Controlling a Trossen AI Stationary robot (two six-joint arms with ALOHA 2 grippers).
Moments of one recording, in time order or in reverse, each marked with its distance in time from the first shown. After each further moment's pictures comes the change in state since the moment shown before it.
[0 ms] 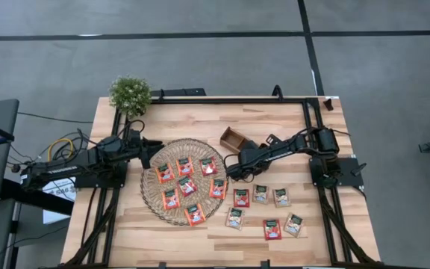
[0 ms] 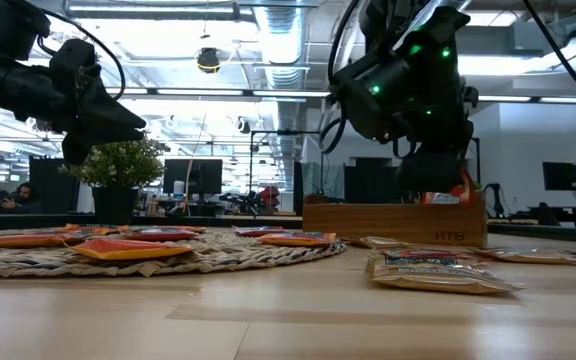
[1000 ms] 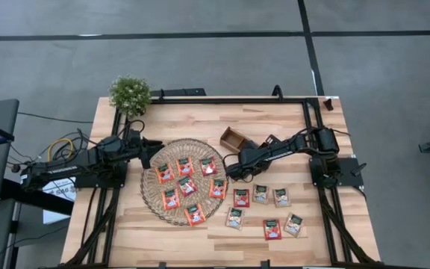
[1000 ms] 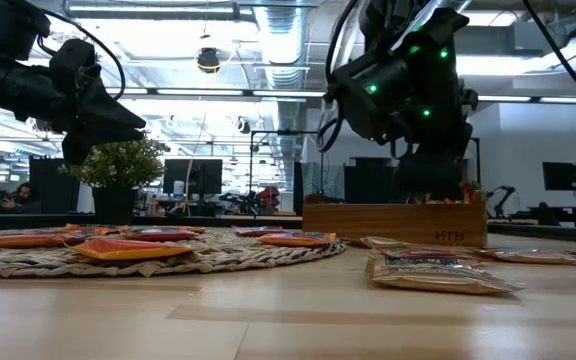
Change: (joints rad) left arm 0.000 0.000 0.000 0.000 0.000 0.000; right arm -0.002 -0.001 0.000 0.018 -0.011 0.000
